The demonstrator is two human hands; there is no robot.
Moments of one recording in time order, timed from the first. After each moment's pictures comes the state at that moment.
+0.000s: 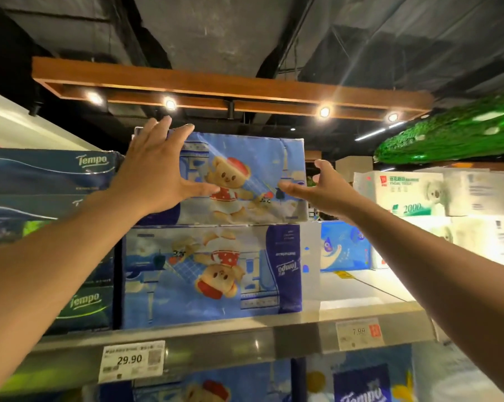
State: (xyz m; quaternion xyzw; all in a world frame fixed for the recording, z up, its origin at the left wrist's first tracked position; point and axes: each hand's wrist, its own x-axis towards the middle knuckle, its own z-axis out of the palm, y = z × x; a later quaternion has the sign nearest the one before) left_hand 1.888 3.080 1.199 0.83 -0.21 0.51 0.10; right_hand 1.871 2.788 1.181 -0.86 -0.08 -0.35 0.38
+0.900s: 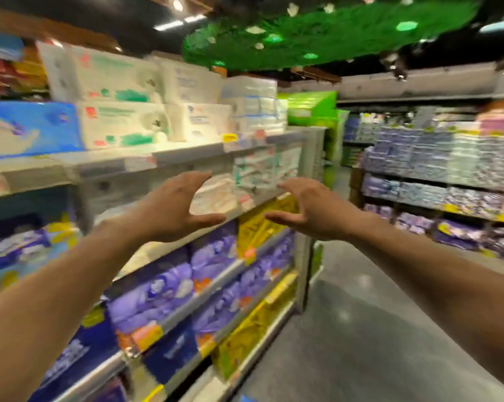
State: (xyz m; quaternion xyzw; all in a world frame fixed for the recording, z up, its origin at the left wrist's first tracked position) left_hand 1.550 2.641 0.968 0.76 -0.61 0.13 0.18; right_hand 1.336 2.468 0.962 -0.95 0.23 -0.20 0.01
